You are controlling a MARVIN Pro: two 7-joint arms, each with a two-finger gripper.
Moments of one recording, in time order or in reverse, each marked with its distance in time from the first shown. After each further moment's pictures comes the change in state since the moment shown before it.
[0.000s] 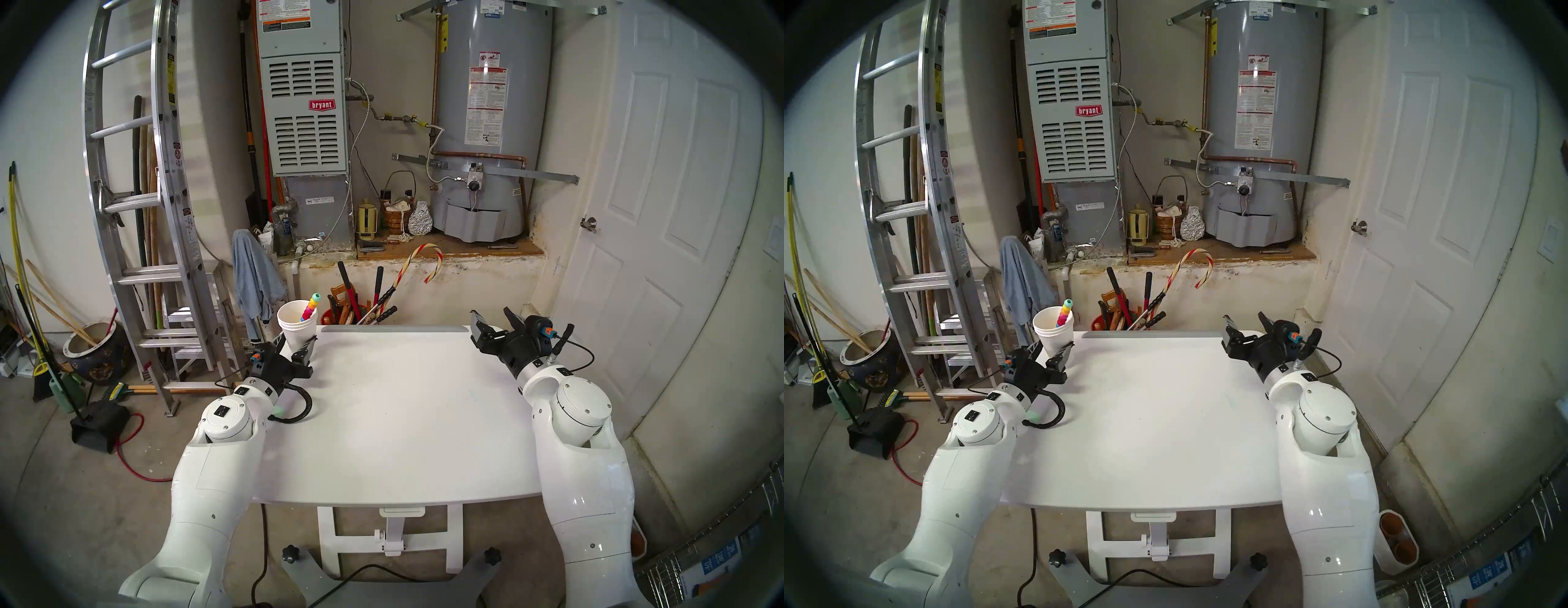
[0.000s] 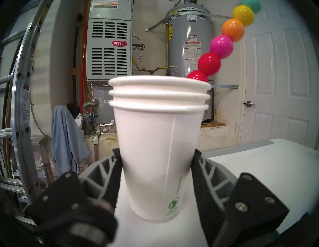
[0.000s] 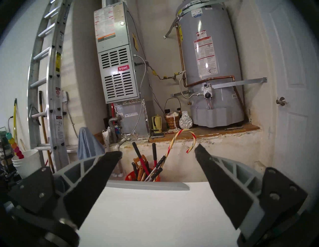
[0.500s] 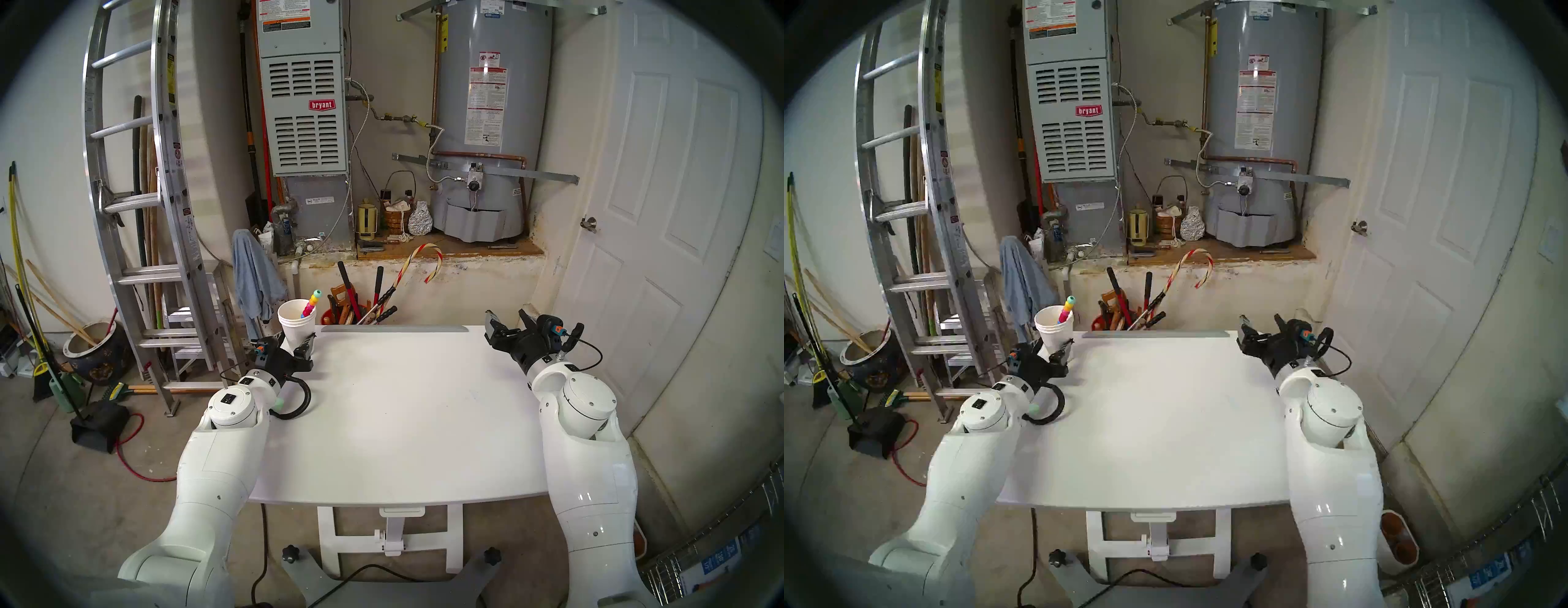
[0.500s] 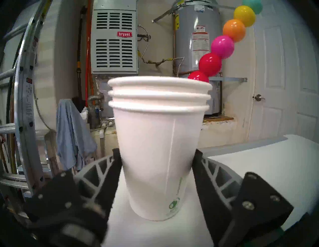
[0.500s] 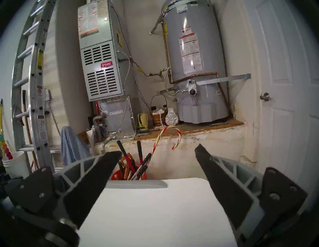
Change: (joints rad) left arm -0.105 0.006 0.018 0.134 0.028 0.015 0.051; right arm 0.055 0.015 0.057 0.092 -0.015 0.005 -0.061
